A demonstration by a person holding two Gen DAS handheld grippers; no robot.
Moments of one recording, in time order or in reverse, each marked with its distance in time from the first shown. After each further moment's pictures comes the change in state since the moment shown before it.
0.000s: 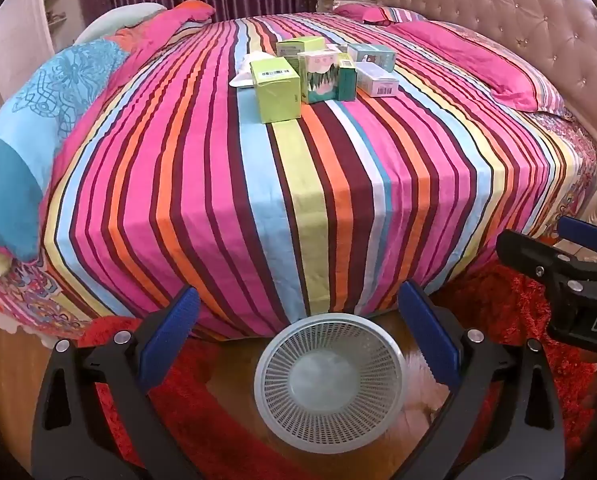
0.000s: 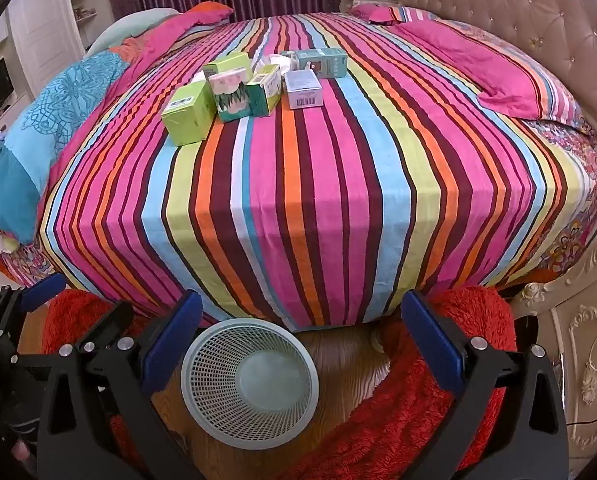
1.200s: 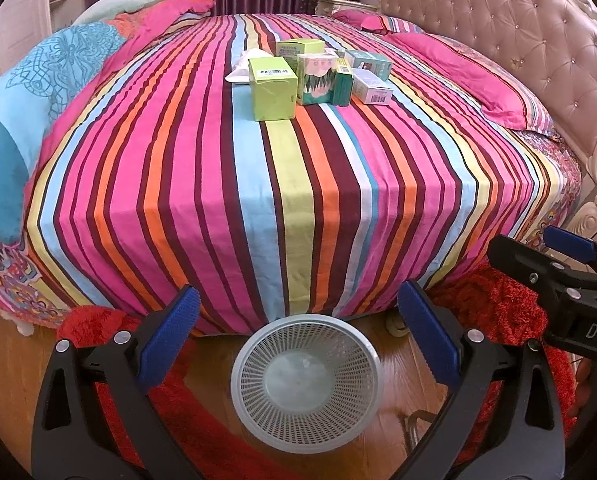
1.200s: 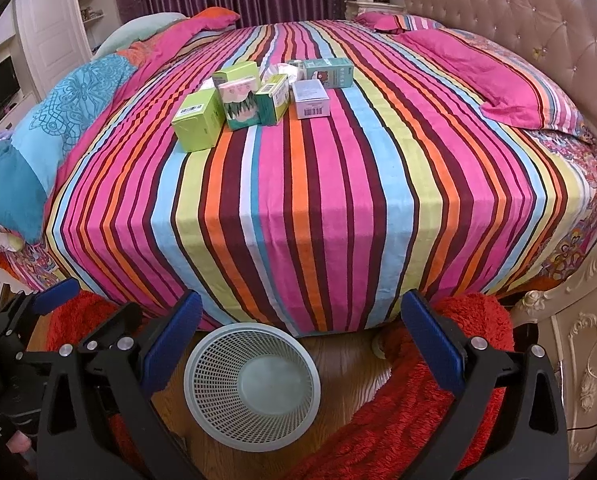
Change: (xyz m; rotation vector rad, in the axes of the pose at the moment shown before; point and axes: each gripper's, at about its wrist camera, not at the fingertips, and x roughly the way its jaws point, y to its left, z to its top) left arm -0.001 0.007 -0.001 -0.051 -0.001 -0.067; right arm -0.008 0.003 0.002 -0.012 -0.027 0.005
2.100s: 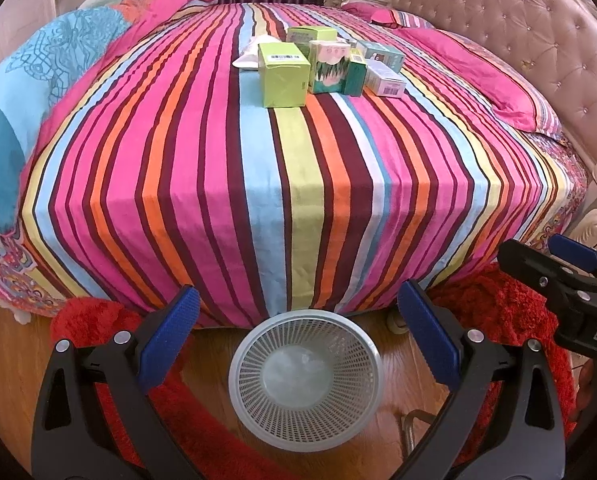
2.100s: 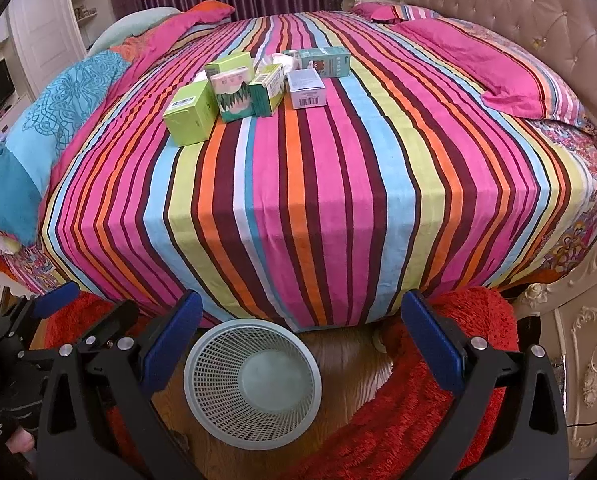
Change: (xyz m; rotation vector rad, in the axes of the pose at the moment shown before) left arm 0.014 0.010 0.002 -0.040 0.037 0.000; right arm 0.012 -0.004 0.002 0.017 0.036 0.003
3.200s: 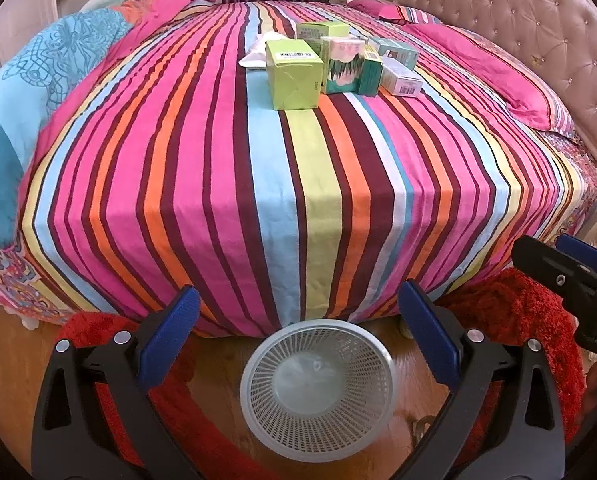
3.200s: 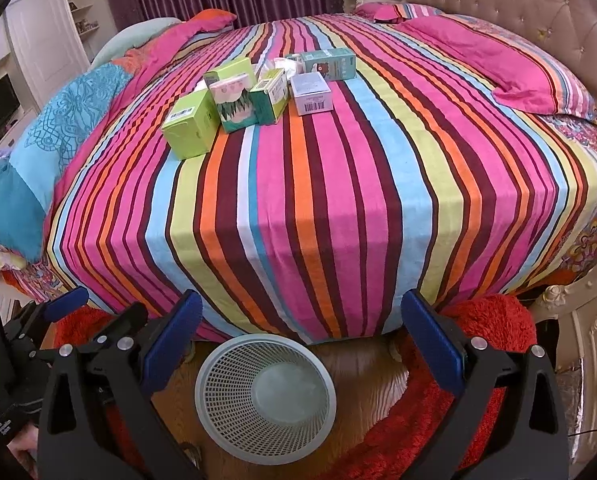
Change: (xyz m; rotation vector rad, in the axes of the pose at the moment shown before) left arm 0.017 0.004 0.013 0.020 0.001 0.044; right arm 0.013 -0.005 0.008 0.032 -0.025 0.052
